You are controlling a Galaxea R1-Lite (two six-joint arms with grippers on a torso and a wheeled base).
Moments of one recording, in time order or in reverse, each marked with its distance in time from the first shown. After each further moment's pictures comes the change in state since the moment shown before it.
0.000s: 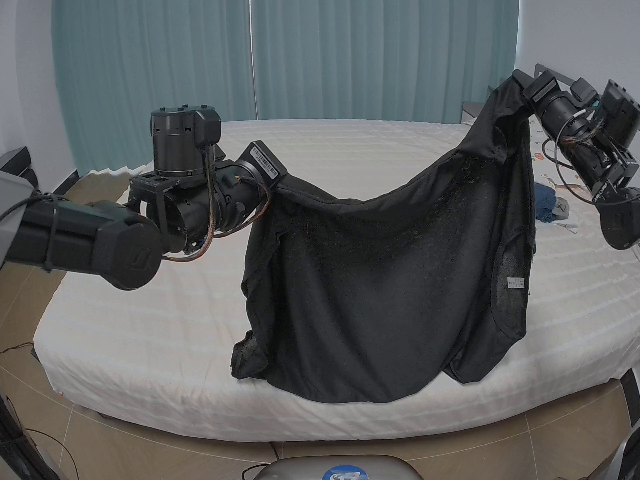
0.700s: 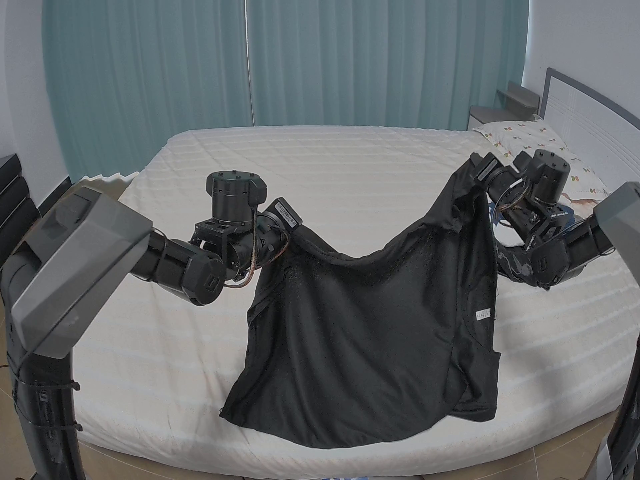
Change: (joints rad) left arm 0.061 0.351 -0.140 -0.090 0.001 -0.010; right arm -0.010 0.372 -0.010 -0.132 -0.023 -0.002
